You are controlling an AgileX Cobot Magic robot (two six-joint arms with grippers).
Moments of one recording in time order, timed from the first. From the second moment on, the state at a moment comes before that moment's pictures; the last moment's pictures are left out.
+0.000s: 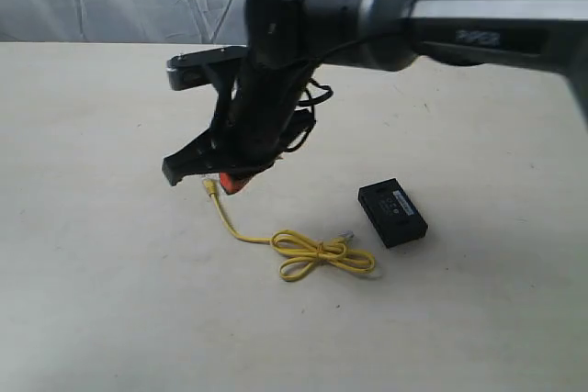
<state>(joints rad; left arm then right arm) 0.02 0.01 0.00 0.02 0.24 0.05 0.79 2.08 -1.62 0.21 0.89 -0.01</state>
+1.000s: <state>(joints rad) 0.02 0.01 0.00 0.02 0.24 0.05 0.88 2.37 -1.89 -0.04 0.90 0.28</state>
